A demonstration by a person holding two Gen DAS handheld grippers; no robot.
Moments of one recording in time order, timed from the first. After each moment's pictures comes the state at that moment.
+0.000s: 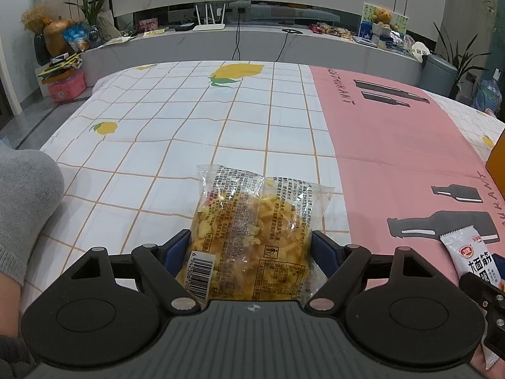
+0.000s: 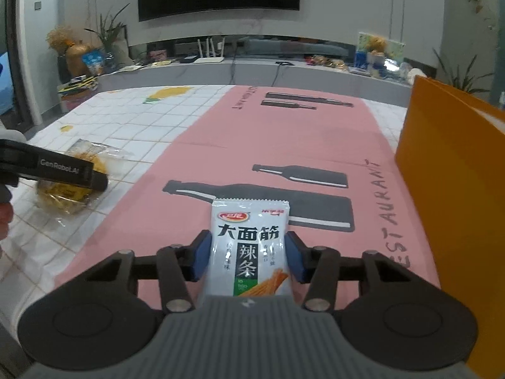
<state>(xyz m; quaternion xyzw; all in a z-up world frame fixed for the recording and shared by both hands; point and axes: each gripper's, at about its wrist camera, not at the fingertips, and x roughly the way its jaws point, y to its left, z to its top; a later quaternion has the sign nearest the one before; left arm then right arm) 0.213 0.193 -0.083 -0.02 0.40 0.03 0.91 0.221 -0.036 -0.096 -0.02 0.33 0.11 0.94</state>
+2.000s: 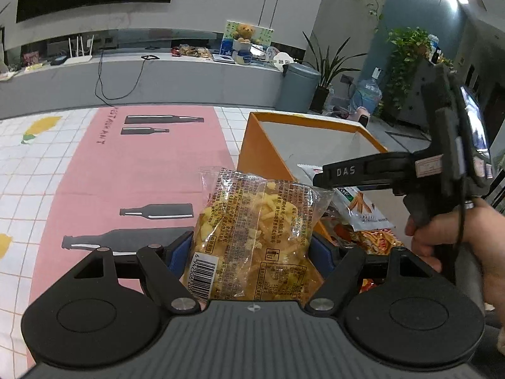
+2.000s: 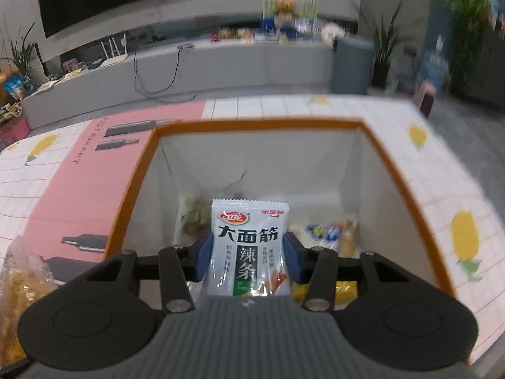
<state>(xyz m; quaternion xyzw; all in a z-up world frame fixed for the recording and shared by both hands) 0.161 -0.046 -0.009 -0.04 0.36 -0.18 0.92 0.293 -0.263 -0.016 0.06 0.41 -0.01 0.91</state>
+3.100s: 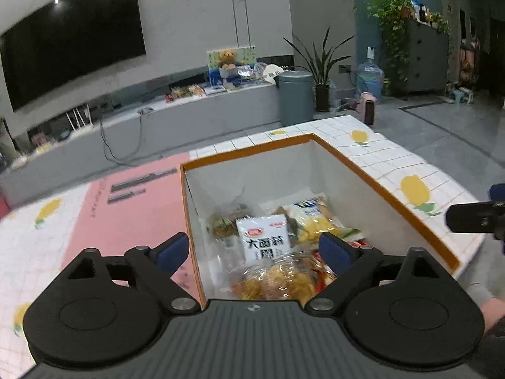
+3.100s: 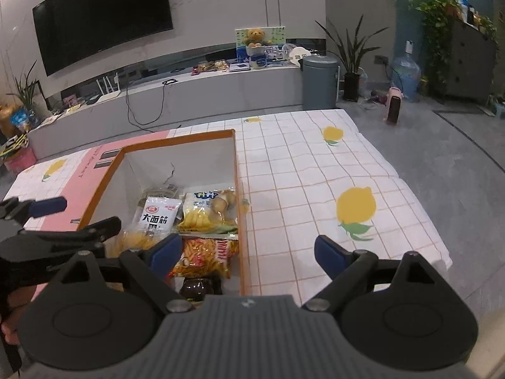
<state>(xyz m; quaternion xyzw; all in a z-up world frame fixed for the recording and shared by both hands) 0.131 -0.184 0.022 0.09 0.31 -0.13 0.94 0.124 -0.391 0.057 0.08 0.35 -0.03 0.93</state>
